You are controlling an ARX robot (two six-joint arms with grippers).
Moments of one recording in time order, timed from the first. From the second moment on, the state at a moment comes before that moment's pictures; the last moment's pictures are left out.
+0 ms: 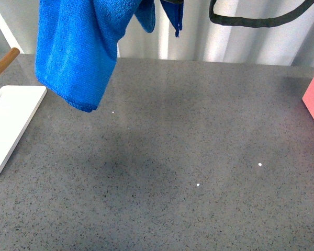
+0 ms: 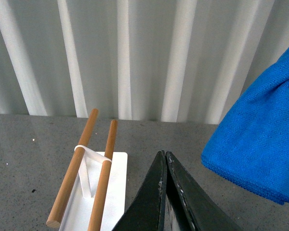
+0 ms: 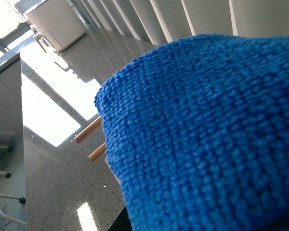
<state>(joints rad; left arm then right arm) 0.00 0.44 0.02 0.44 0.00 -0.01 0.48 1.77 1.04 0.46 -0.62 0.26</state>
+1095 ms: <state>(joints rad) 0.00 0.00 0.02 0.00 0.00 -0.01 0.44 1.70 0.95 0.42 -0.62 0.23</state>
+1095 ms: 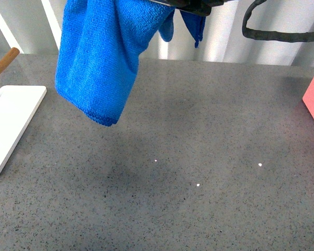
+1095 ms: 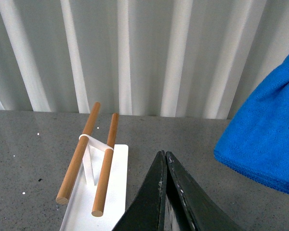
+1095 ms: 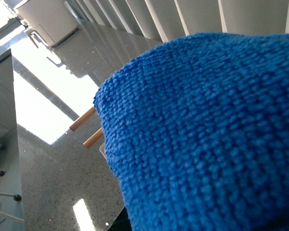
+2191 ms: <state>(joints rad) 0.00 0.00 0.02 0.00 0.00 -0.01 0.38 2.29 1.41 -0.27 0.07 -0.38</state>
